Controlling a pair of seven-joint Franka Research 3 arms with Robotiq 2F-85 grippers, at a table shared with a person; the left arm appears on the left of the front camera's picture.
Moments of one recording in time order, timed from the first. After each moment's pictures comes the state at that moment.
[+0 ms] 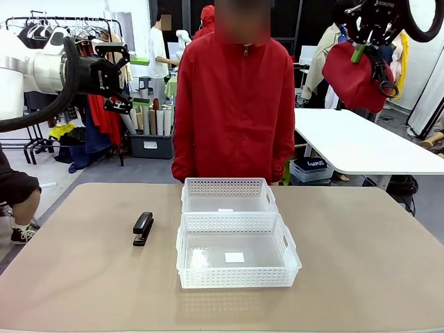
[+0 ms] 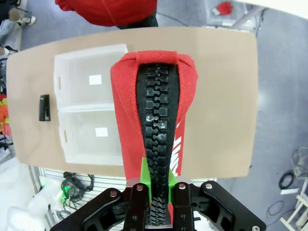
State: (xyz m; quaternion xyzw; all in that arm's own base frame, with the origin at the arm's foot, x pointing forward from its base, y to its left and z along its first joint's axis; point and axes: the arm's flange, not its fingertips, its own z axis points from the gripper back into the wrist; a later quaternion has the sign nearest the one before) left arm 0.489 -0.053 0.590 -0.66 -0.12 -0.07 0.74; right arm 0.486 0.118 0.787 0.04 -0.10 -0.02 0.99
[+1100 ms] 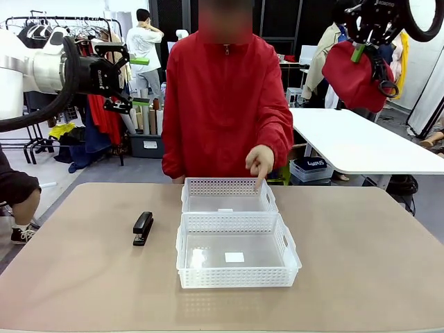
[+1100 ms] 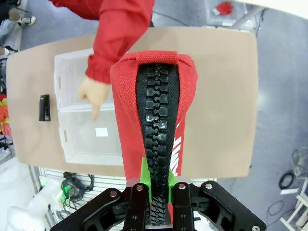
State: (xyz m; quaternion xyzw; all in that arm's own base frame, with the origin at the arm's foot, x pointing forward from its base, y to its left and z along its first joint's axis) left arm 0.489 -0.053 0.590 -0.66 -0.12 -0.07 0.74; right arm 0.486 0.118 0.787 0.04 -0.10 -0.02 0.99
